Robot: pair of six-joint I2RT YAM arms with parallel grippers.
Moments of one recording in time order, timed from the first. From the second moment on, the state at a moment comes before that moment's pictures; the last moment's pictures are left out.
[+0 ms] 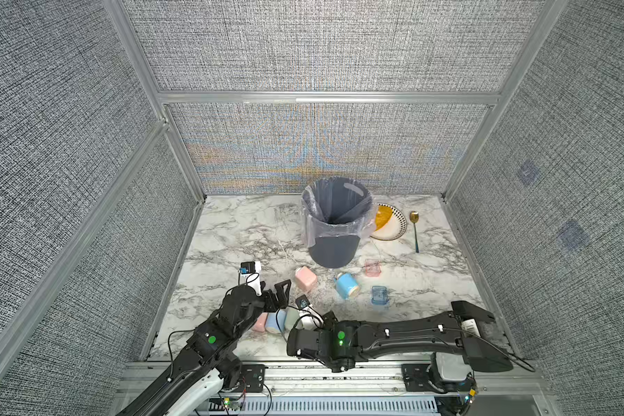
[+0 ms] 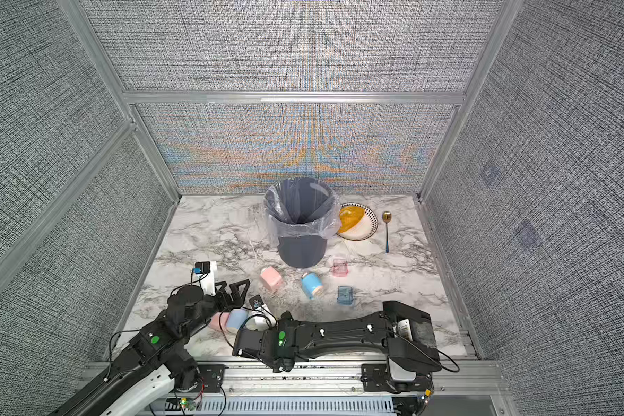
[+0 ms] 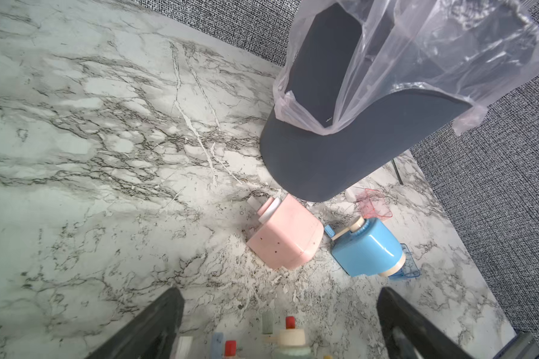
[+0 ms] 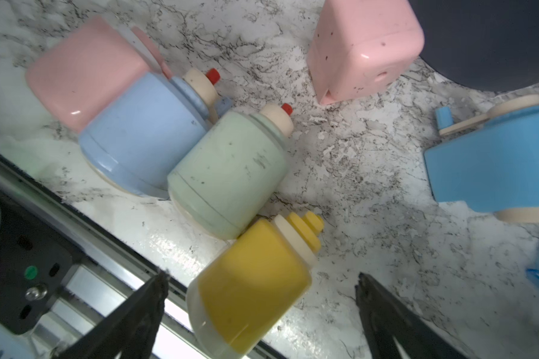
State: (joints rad) left arm -0.69 0.51 0.39 -0.34 -0.14 -0.63; right arm 1.50 1.70 1.19 -0.67 0.54 0.86
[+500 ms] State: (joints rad) left arm -0.69 0.54 0.39 -0.31 -0.14 -0.63; right arm 1.50 1.72 1.18 -0.78 0.55 0.94
